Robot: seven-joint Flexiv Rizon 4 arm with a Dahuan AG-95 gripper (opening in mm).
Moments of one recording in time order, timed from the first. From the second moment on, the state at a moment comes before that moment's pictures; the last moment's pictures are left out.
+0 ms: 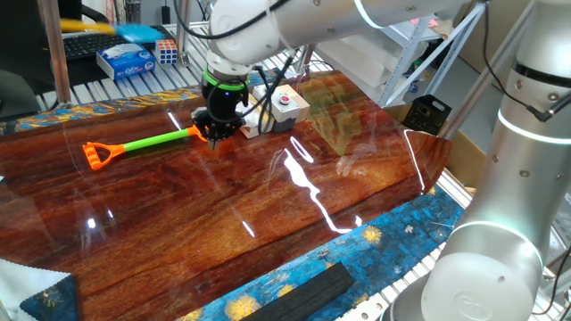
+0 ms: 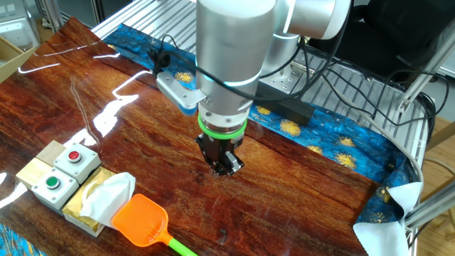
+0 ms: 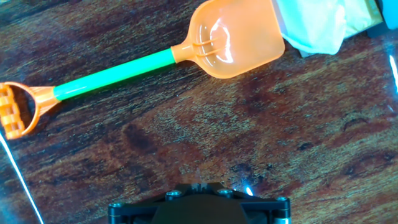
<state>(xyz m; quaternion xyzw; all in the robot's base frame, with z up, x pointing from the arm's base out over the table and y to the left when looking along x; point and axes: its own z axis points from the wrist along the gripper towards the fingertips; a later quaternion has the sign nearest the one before) 0.570 0.089 0.119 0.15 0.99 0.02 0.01</state>
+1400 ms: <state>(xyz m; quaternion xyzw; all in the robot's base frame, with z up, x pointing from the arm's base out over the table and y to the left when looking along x) 0.571 0.089 0.118 0.14 0.99 0.02 0.00</state>
